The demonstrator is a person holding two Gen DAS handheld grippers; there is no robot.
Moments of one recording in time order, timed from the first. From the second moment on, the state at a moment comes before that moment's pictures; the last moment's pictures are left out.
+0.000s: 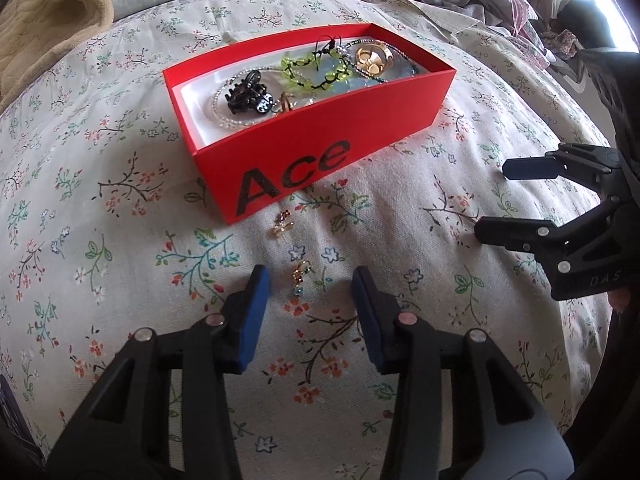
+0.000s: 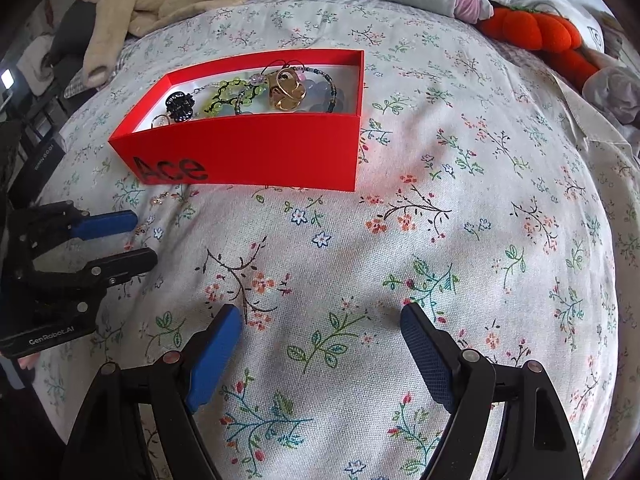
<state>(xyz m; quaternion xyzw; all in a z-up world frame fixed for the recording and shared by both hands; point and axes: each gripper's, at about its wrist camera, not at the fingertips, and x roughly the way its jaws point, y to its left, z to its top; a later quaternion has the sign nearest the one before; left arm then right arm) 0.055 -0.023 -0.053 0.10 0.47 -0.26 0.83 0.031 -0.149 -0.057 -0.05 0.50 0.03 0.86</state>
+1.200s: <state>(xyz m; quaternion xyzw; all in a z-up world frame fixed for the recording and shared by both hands) 0.062 0.025 -0.019 0.08 0.50 -0.17 0.85 0.052 -0.063 -0.055 -0.02 0.44 0.13 0.89</state>
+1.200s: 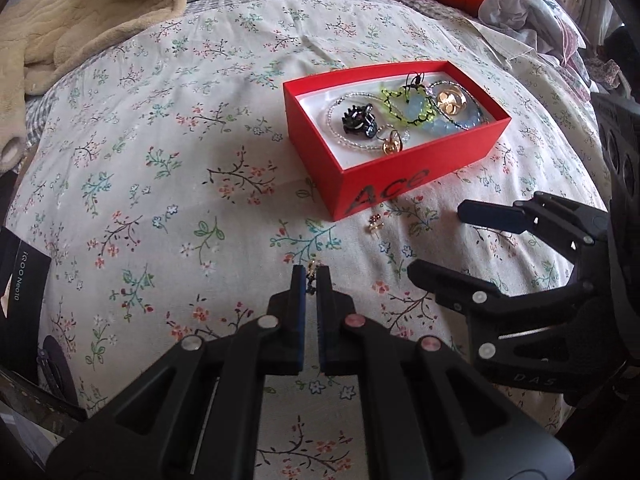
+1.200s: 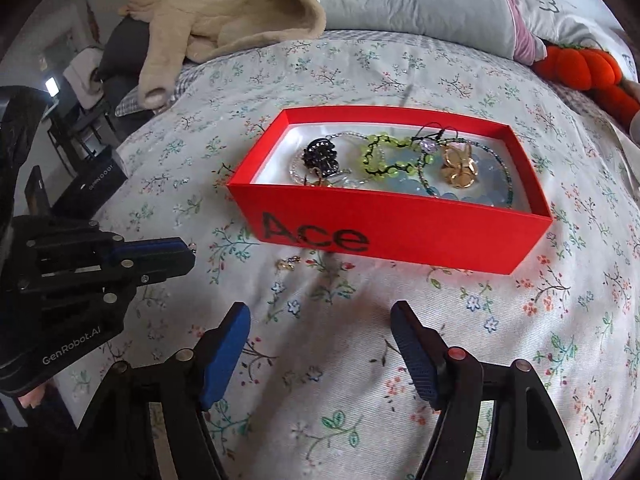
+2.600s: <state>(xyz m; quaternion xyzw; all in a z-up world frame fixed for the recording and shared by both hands) 0.070 0.039 -0.019 0.05 0.51 -0.13 0.85 0.066 -0.075 -0.053 0.02 0.44 0.13 0.89</state>
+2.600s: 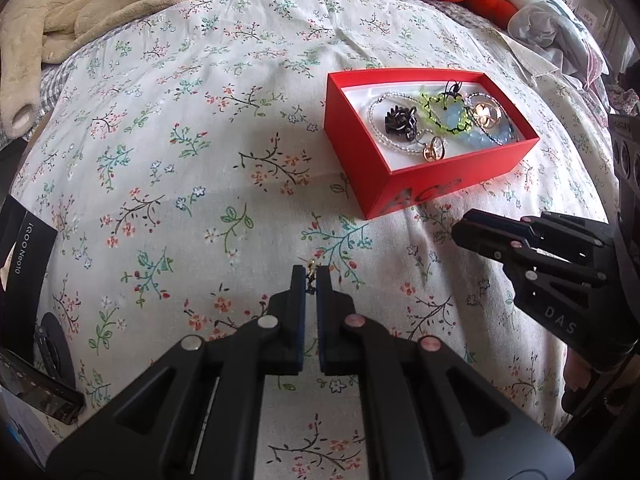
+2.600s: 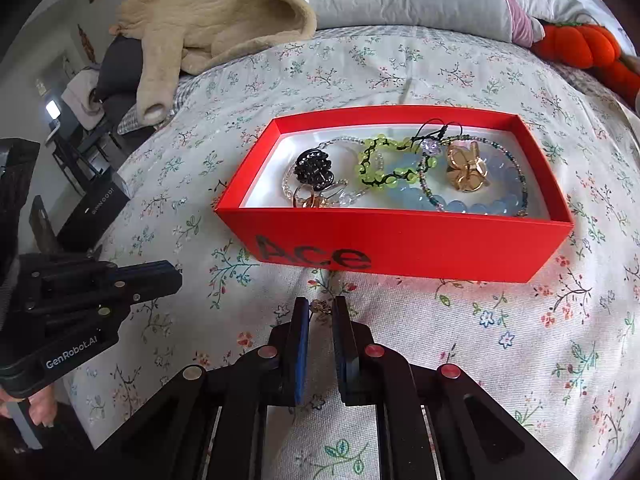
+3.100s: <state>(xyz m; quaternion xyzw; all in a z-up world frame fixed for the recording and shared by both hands) 0.080 0.021 0.019 0.01 0.47 -0.15 0.87 0.058 -0.112 -0.007 0.04 0.43 0.11 0.89</state>
